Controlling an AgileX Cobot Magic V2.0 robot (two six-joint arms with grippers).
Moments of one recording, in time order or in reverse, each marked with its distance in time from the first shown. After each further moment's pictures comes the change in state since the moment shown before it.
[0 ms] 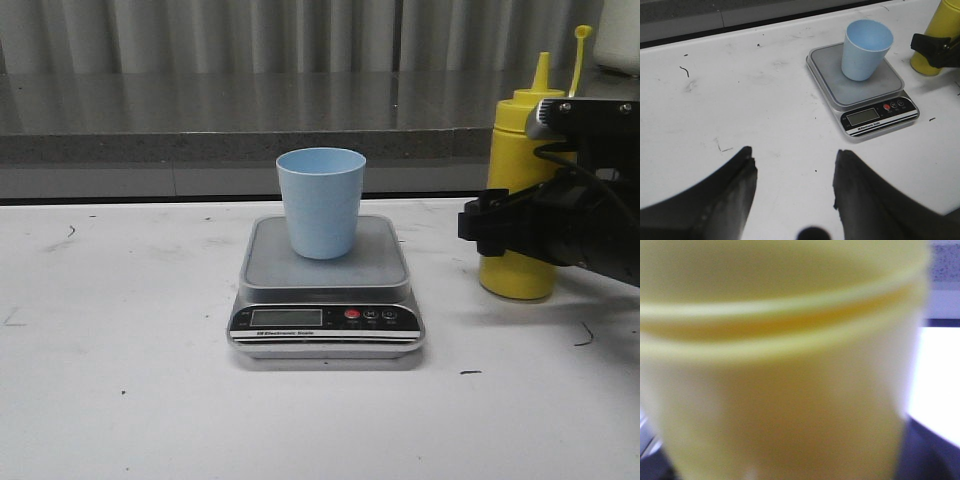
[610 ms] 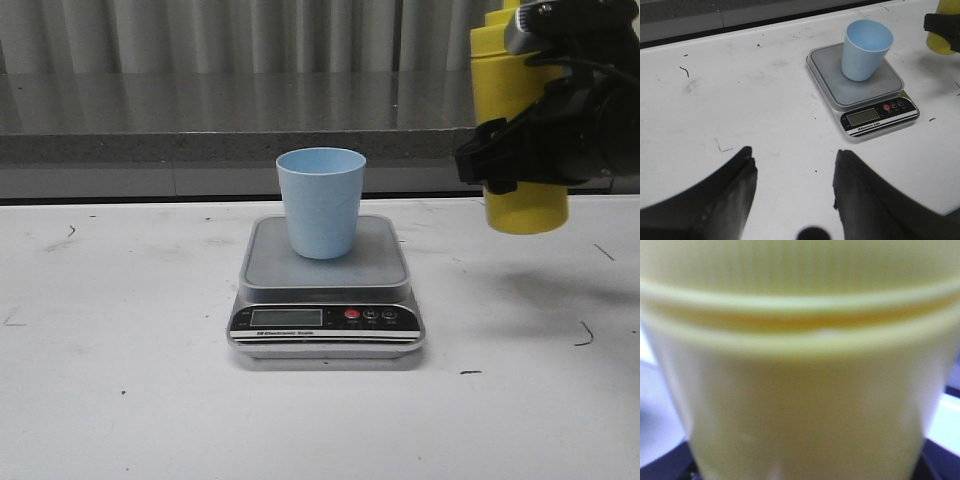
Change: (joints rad) left arm 0.000 0.000 0.000 0.000 0.000 0.000; right arm -0.003 -0.336 -0.079 -0.095 0.523 -0.254
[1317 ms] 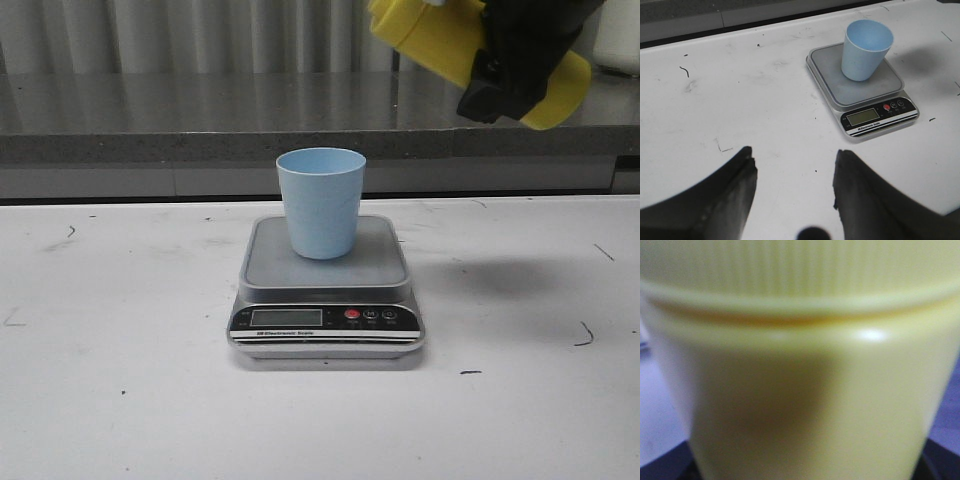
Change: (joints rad) left arm 0.000 0.000 0.000 0.000 0.000 0.000; right arm 0.080 -0.051 -0.536 -0.383 0.973 -0.500
